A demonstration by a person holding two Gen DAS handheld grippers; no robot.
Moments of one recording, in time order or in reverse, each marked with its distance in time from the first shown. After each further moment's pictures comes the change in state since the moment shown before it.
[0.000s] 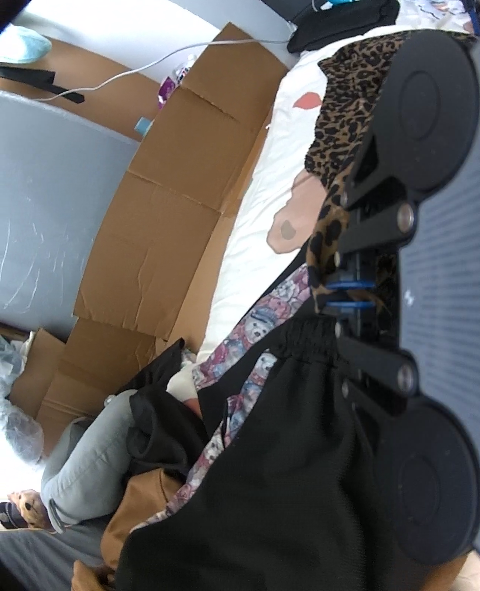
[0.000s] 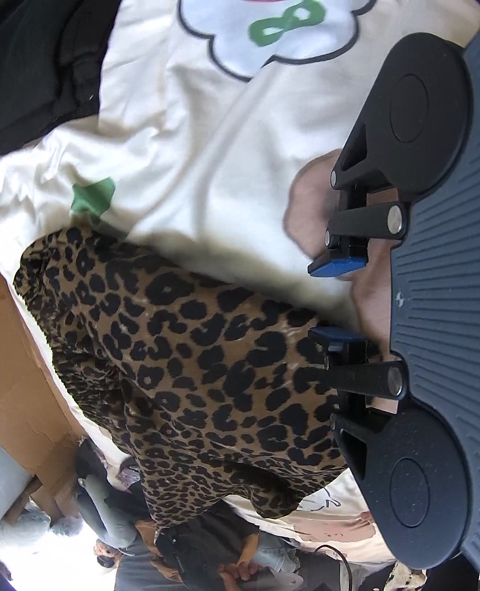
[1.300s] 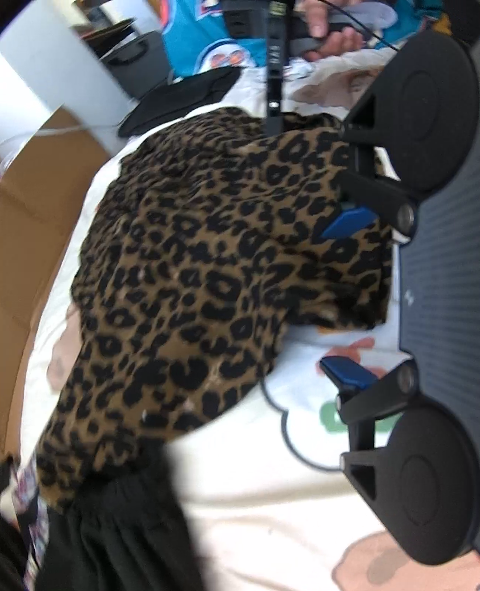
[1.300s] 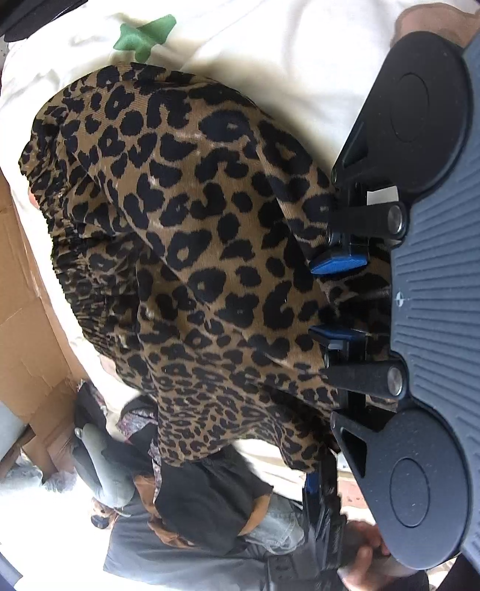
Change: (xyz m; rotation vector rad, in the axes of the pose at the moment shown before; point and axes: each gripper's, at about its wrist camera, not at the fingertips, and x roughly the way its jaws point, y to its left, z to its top) left arm -0.031 -0.083 -0.143 0.118 0.490 -0.272; right arm 0.045 0.075 0.044 -0.049 -0.023 0.161
